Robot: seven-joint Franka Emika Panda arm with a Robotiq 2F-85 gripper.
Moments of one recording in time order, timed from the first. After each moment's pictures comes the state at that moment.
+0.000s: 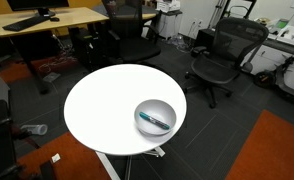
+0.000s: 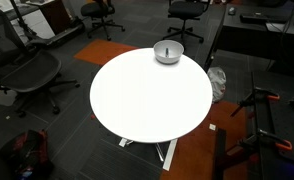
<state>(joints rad) 0.04 -0.91 0.17 -2.80 -0.08 1.90 0.07</state>
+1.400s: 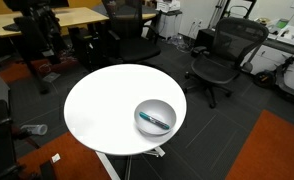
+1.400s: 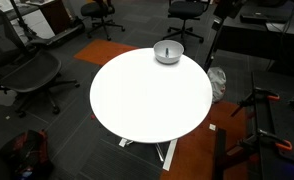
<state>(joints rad) -0.20 -0.41 0.10 -2.56 -0.11 2.30 0.39</state>
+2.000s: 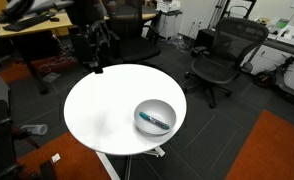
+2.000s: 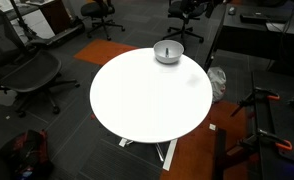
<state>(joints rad) -0.23 -0.09 0.03 -2.30 -0.18 2.36 0.68</state>
